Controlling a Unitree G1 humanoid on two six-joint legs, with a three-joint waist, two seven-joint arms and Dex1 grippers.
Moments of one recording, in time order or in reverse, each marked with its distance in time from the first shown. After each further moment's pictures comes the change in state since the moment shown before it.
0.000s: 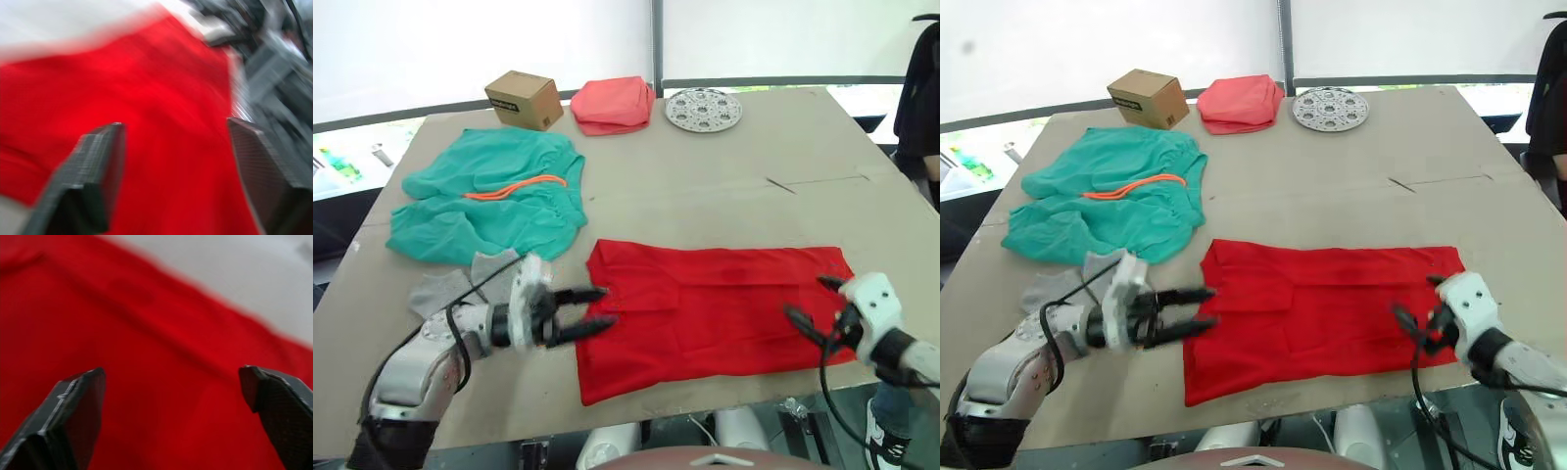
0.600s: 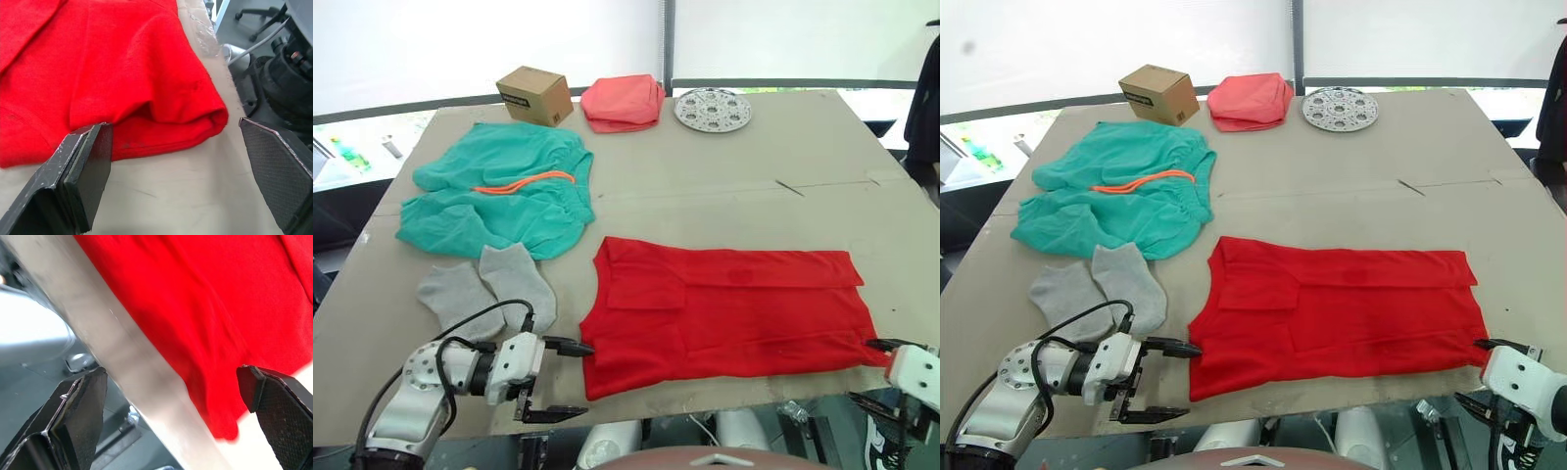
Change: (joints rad) left arm 0.106 0.007 -0.055 0.281 0.289 -0.695 -0.244; right arm 0.331 -0.159 -0.213 0.204 -0.250 -0.441 0.269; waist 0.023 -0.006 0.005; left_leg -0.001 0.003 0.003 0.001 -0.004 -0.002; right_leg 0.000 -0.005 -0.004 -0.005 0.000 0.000
